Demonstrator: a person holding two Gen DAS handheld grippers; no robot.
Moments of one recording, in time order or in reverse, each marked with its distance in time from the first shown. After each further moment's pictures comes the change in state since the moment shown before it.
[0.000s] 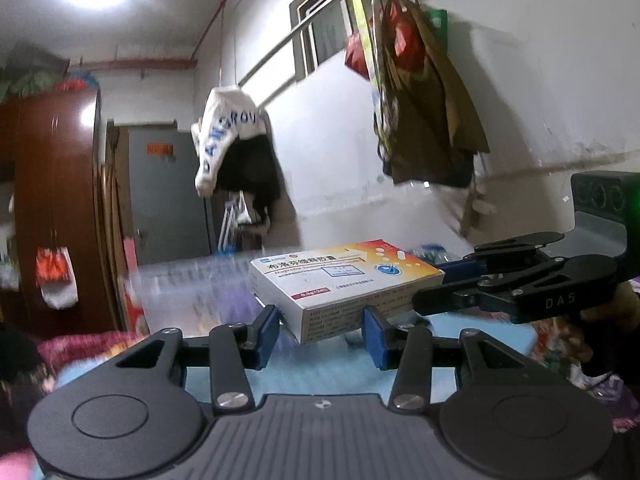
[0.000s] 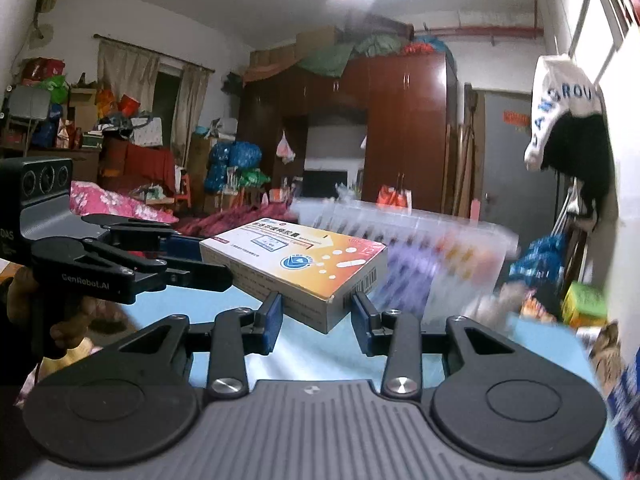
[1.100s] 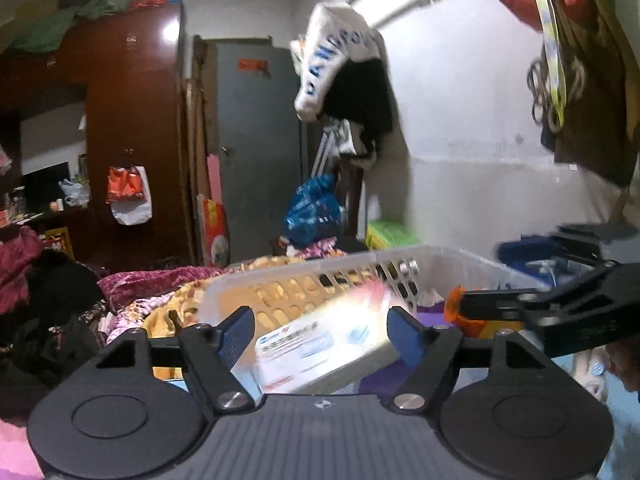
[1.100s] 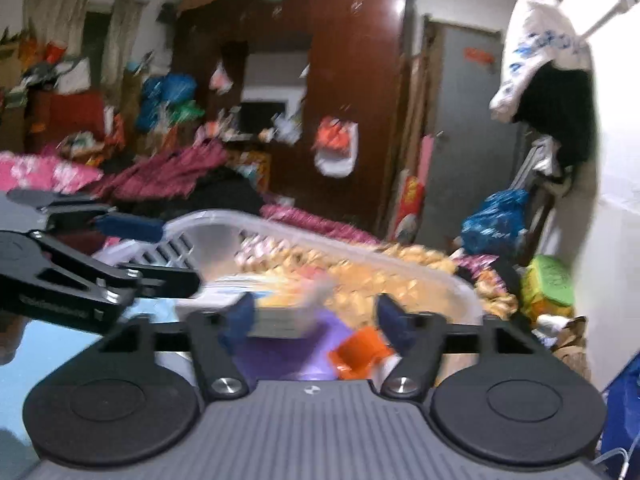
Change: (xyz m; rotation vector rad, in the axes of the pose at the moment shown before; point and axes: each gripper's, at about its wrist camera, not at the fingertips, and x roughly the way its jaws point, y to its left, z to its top) left arm 0.139 0.108 0.051 -0.170 0.254 0.269; right arm 0.165 -0.089 0.073 0.046 0.248 -0.172
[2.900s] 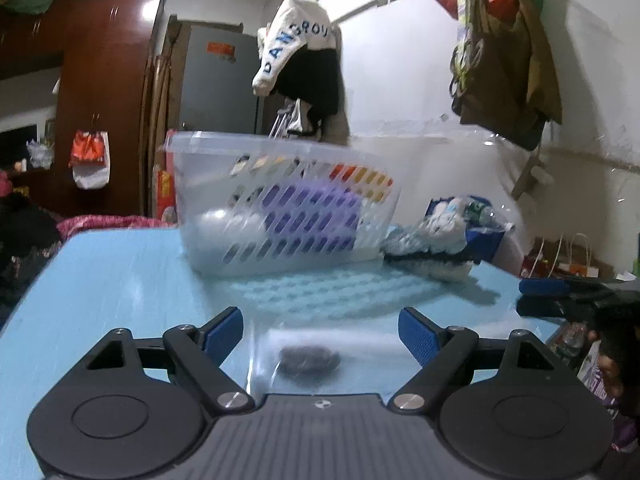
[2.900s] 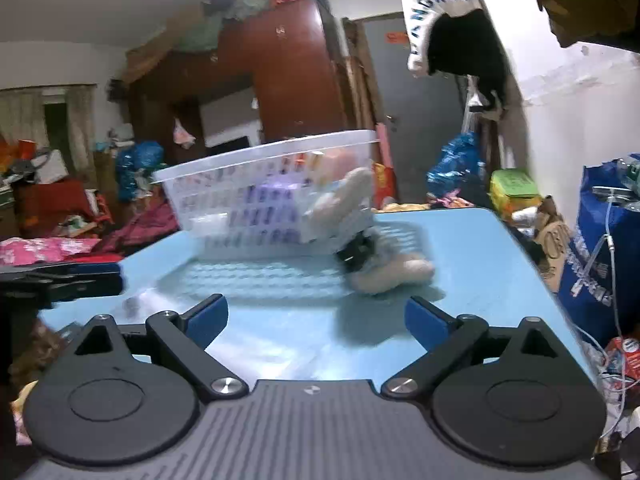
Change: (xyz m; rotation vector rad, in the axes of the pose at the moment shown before) left arm -0.106 -0.042 -0.153 -0.063 0.037 -0.178; right arm -0.158 -0.006 -0.172 0.304 -0.077 0.013
